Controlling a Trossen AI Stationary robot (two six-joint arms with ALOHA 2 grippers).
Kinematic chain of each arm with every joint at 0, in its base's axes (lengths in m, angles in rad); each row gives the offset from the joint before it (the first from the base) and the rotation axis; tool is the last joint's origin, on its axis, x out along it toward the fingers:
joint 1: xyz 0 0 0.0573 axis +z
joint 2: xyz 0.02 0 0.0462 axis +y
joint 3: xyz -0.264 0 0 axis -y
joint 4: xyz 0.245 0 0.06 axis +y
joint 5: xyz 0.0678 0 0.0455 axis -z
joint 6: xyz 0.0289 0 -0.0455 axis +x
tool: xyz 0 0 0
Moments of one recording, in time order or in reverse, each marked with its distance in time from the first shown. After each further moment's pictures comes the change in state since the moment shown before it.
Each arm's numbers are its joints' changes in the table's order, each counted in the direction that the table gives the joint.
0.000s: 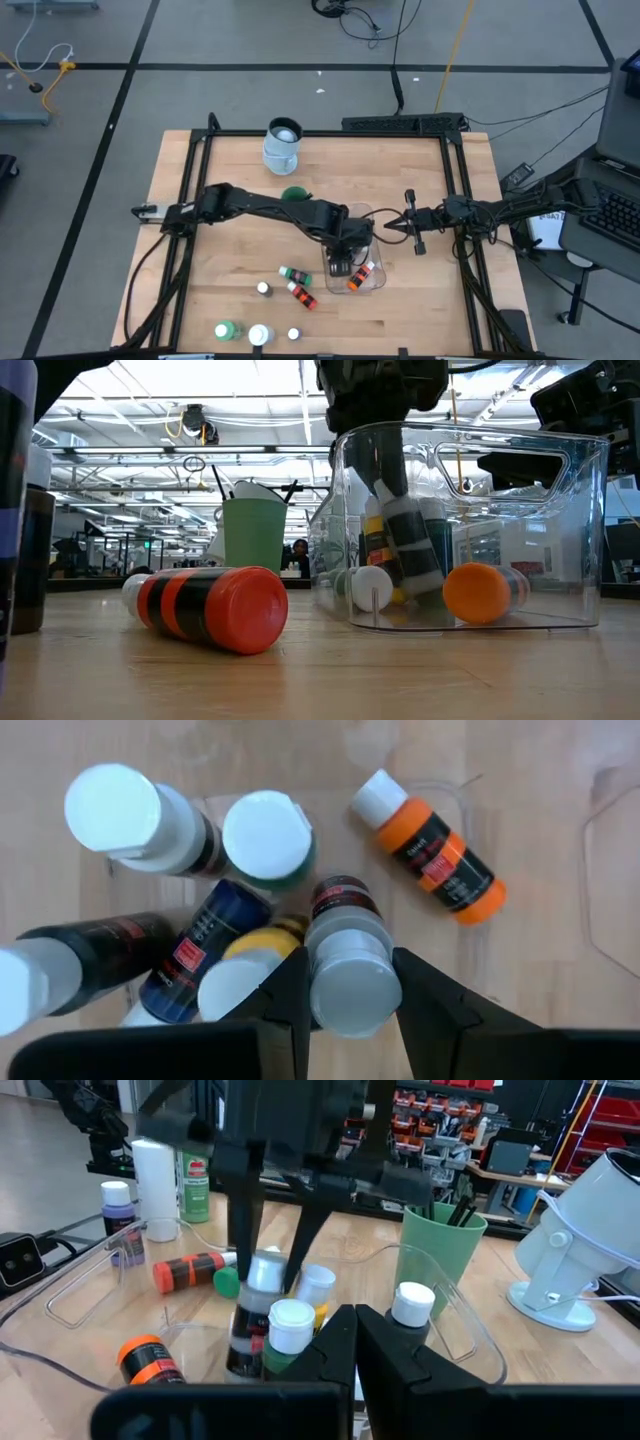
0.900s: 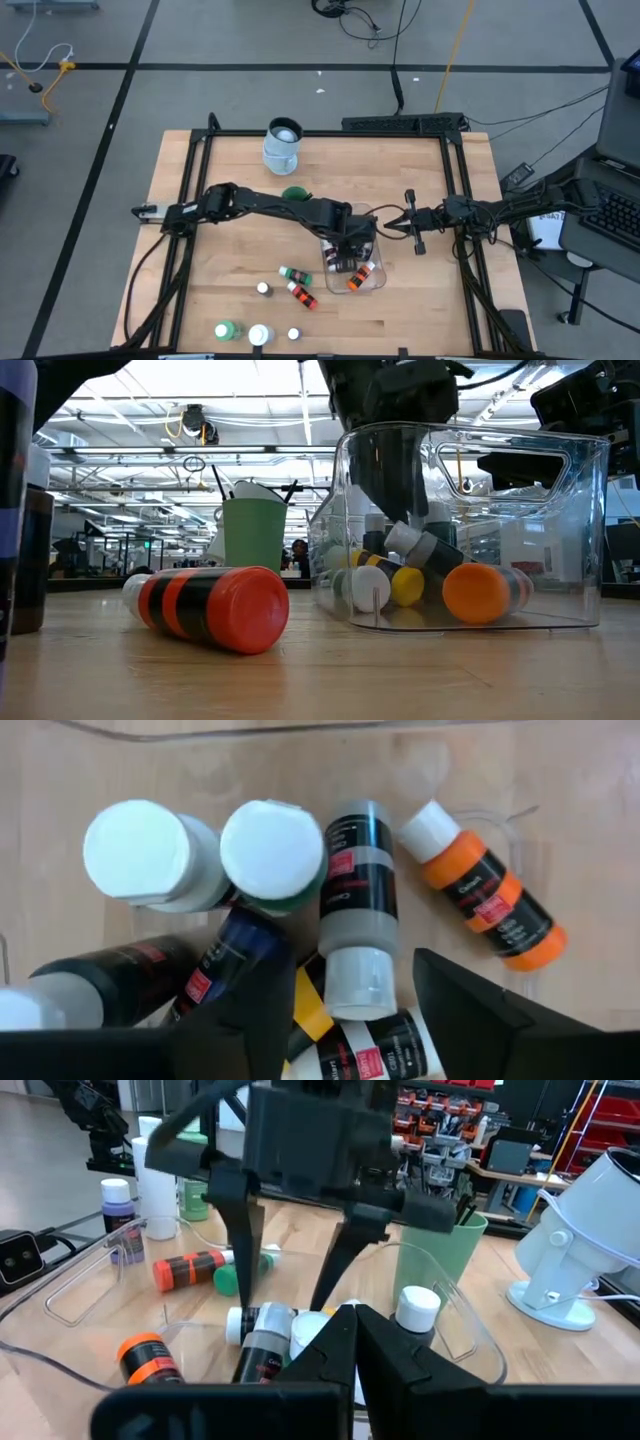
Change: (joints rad) left arm 0.023 0.040 -0.002 -0.071 -0.036 0.016; right arm 0.000 0.000 0.000 0.001 0.000 -0.003
